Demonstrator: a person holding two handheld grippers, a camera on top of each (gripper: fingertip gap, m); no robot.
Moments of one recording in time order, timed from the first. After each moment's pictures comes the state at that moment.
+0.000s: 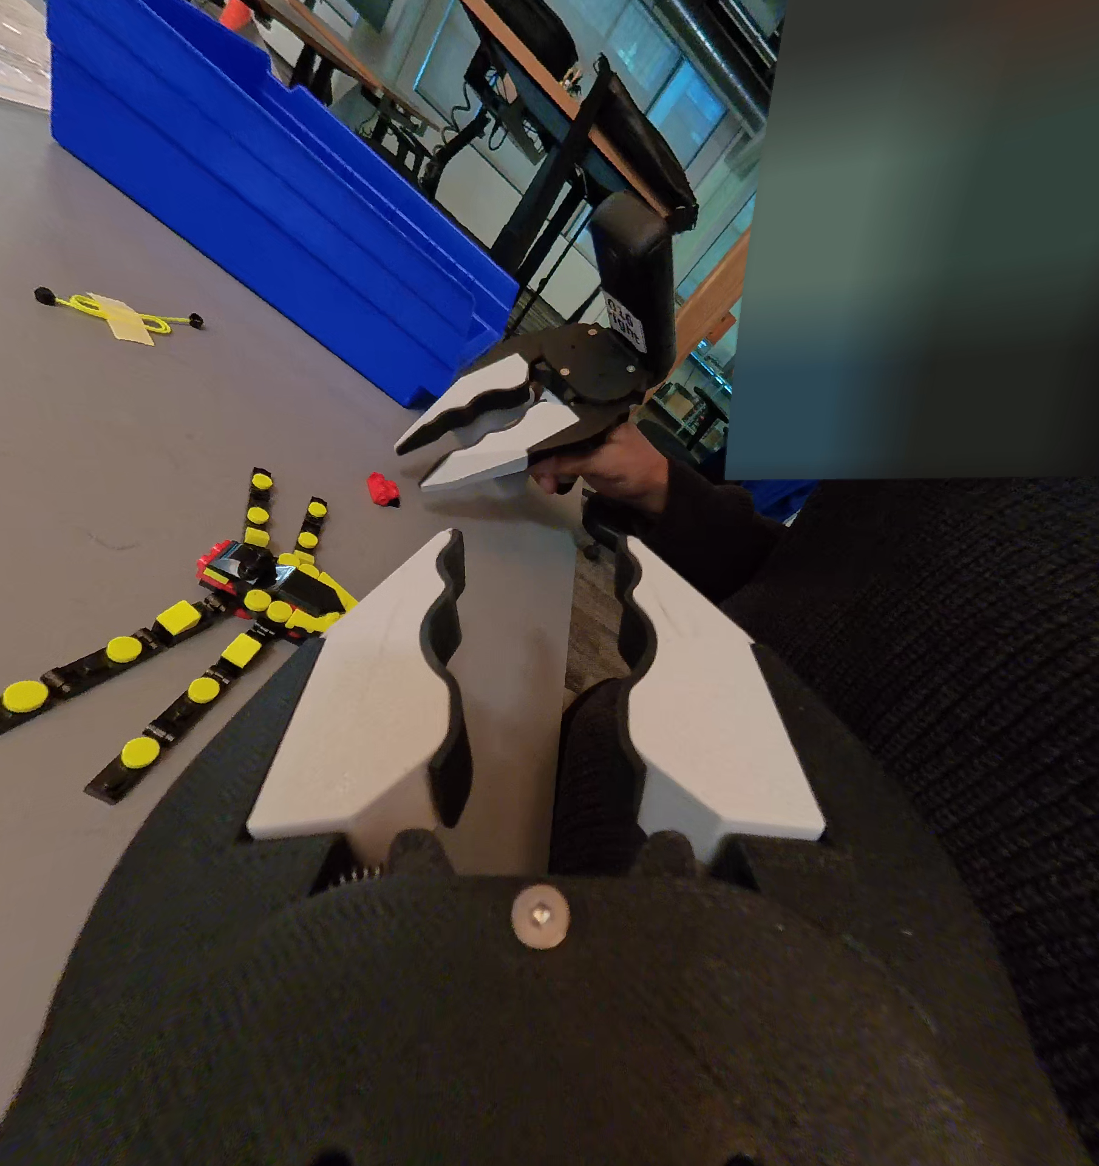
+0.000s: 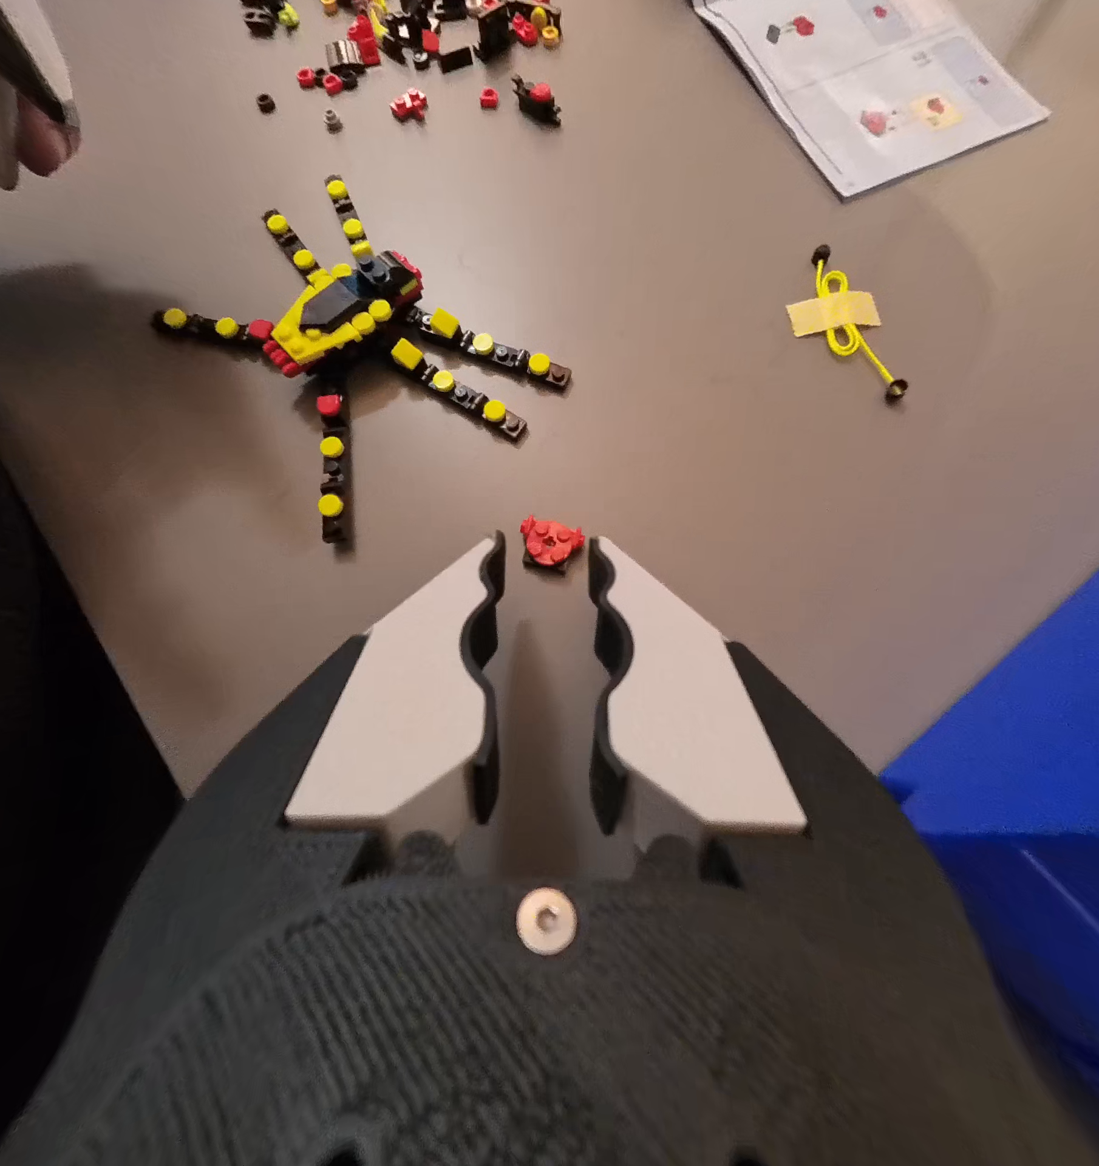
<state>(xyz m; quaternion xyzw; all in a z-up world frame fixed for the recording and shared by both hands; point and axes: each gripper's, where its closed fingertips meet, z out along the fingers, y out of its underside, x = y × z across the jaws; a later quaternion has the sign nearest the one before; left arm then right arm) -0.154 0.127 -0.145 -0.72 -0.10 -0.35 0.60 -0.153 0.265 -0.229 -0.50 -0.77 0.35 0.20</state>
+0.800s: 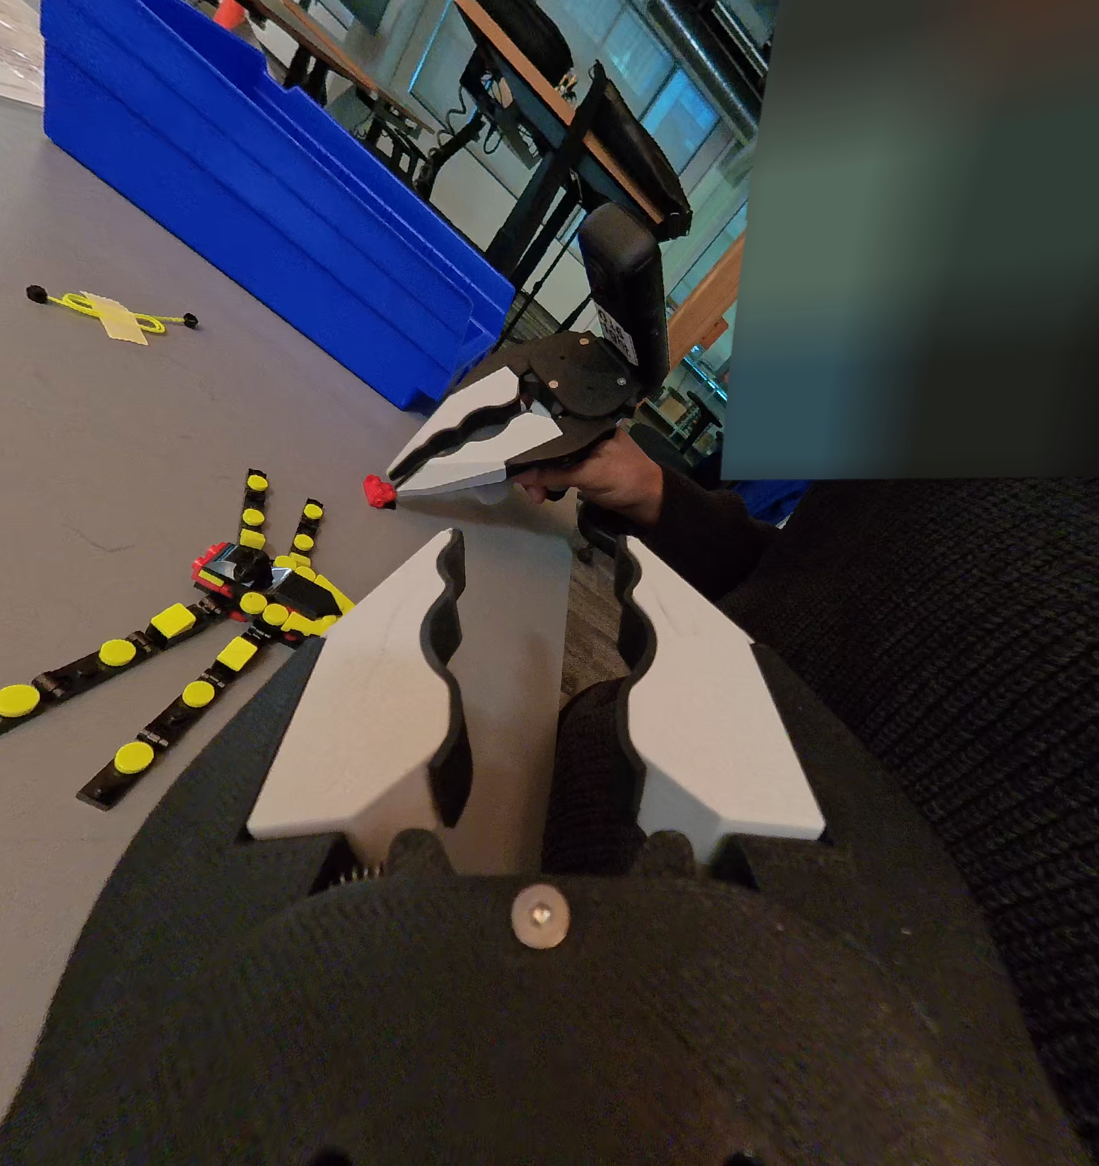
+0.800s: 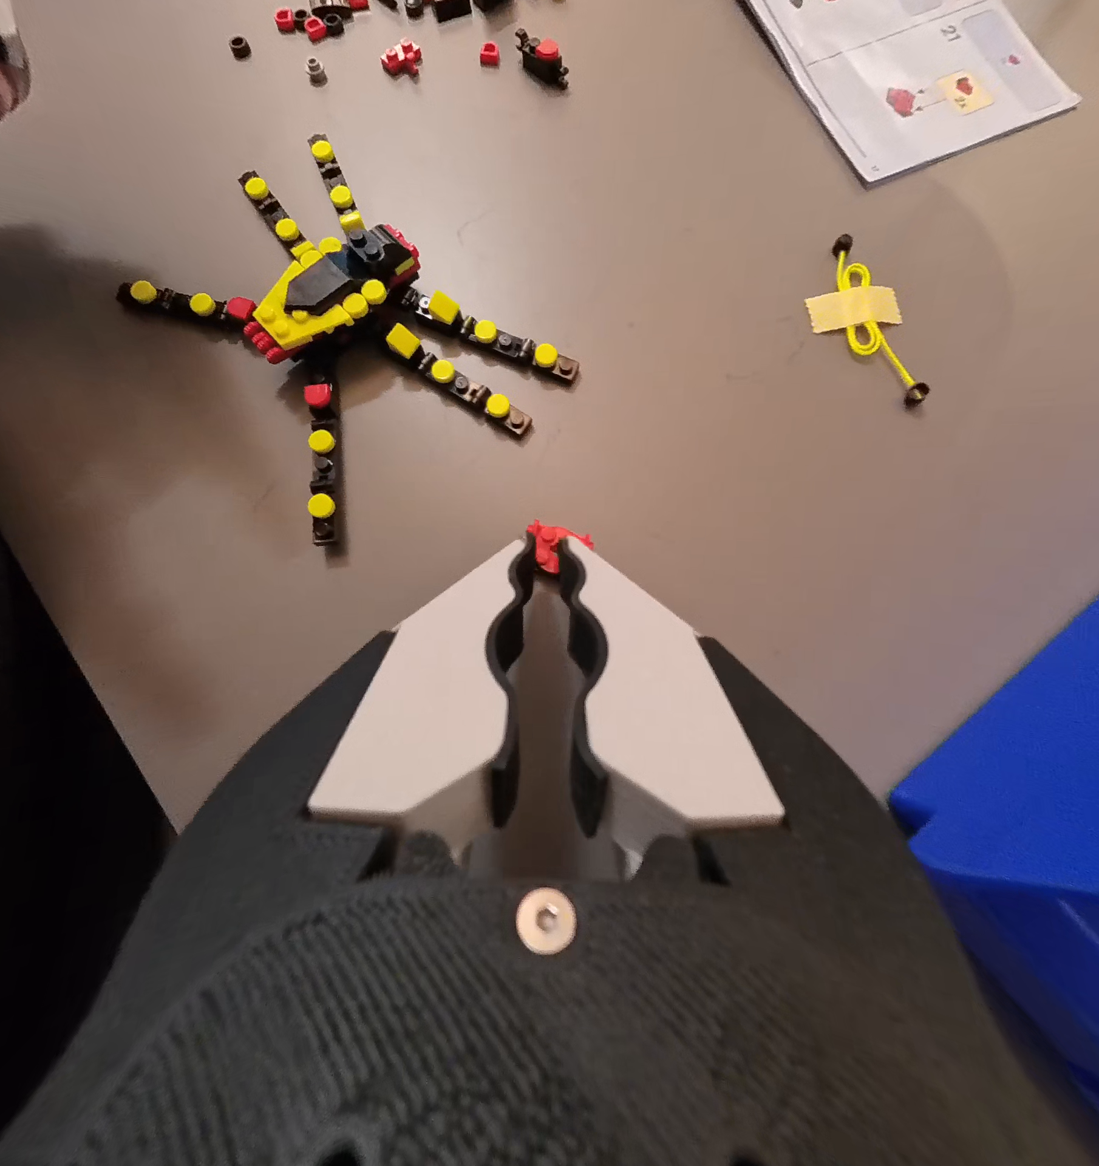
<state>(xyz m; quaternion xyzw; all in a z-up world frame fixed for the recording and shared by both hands) -0.154 0.128 -0.144 -0.71 -0.10 -0.35 0.60 -0.157 0.260 -0.237 -0.49 -0.78 0.32 0.20</state>
